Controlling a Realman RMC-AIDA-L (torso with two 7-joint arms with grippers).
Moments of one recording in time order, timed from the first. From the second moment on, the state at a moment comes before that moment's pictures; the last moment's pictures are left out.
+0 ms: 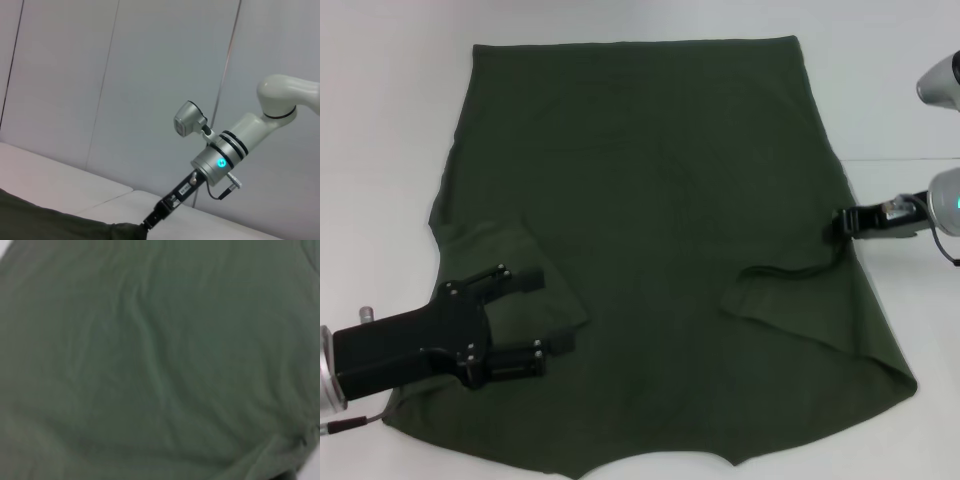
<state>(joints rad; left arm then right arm) -0.51 -2.08 0.40 0.55 2.04 1.78 -1.19 0.89 1.94 -0.85 -0.47 -2.49 -0.94 2.51</state>
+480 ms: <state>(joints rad) -0.50 -2.08 0.40 0.56 2.04 1.79 -1.19 0.91 2.00 -0.86 -0.47 -2.25 -0.71 2.46</state>
